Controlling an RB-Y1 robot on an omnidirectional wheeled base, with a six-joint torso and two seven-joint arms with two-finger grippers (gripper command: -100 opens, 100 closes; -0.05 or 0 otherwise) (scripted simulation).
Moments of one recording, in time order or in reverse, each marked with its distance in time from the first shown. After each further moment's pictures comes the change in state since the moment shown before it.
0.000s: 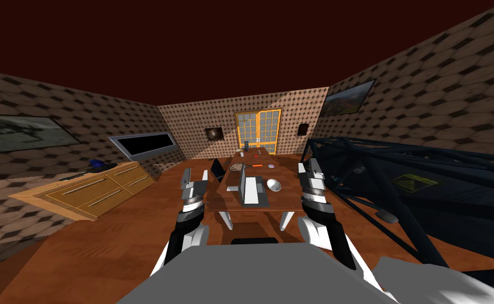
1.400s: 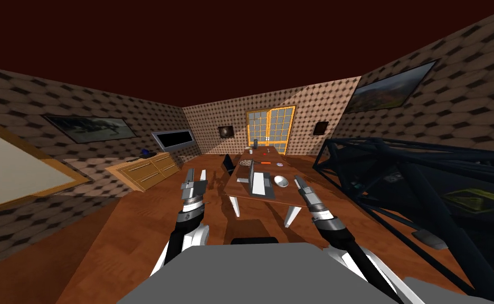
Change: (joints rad) left arm 0.000 0.000 0.000 0.000 0.000 0.000 0.000; right arm 0.189 -0.365 0.033 0.097 0.039 0.034 0.059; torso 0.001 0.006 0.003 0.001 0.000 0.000
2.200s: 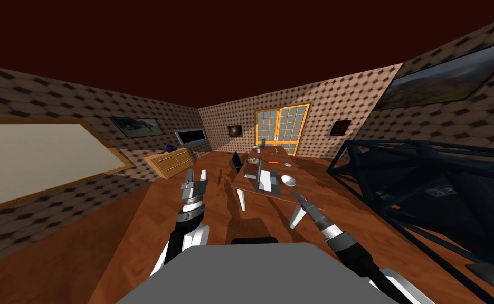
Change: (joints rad) left arm 0.000 0.000 0.000 0.000 0.000 0.000 0.000; right arm 0.120 -0.215 0.034 0.088 0.055 0.066 0.039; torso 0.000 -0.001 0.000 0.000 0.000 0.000
